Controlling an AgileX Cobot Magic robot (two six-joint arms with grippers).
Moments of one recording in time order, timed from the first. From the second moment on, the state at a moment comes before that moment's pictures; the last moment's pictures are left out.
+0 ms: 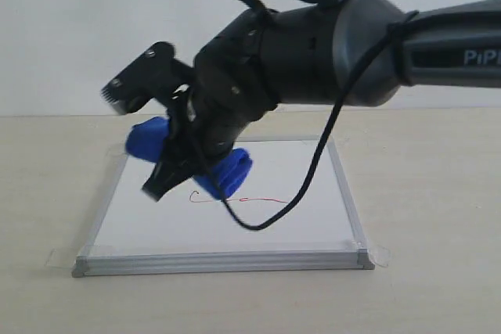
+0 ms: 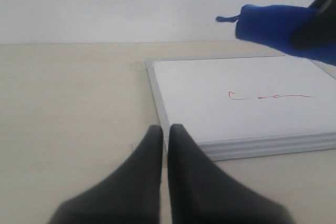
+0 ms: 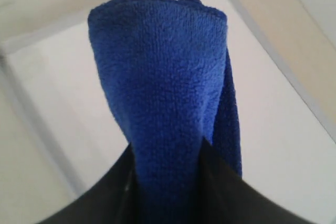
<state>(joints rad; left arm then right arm) 0.00 0.00 0.00 -0.08 0.30 0.04 0.83 1.93 -1.53 -0.28 0.58 -0.03</state>
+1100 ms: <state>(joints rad) 0.00 0.00 0.00 -0.08 0.30 0.04 0.70 2.47 -2.12 -0.19 0.78 -0.01</state>
